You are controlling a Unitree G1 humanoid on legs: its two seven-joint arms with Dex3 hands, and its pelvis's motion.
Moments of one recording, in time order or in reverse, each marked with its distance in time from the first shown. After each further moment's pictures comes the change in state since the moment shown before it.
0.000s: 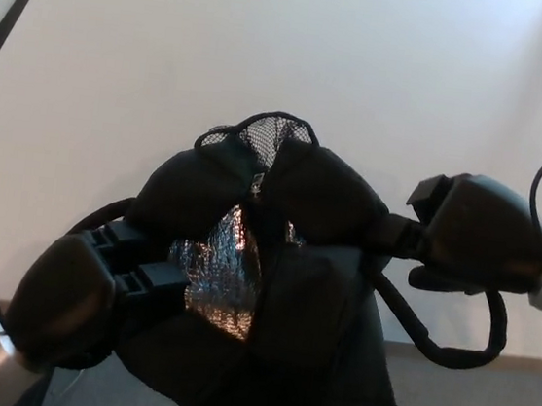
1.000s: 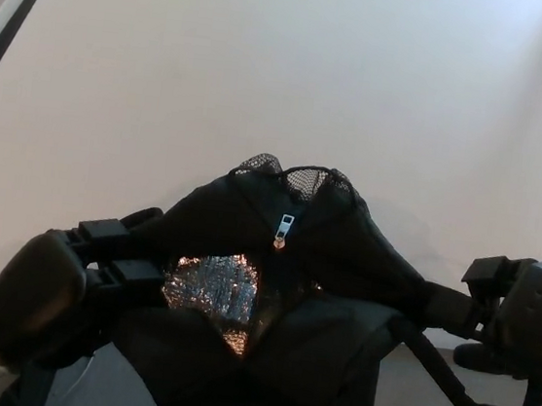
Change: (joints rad) left_arm 0.027 0.043 0.057 0.012 -0.044 -0.101 -0.042; right_arm 0.174 -0.124 0.084 0.028 -0.012 -0.046 -0.319
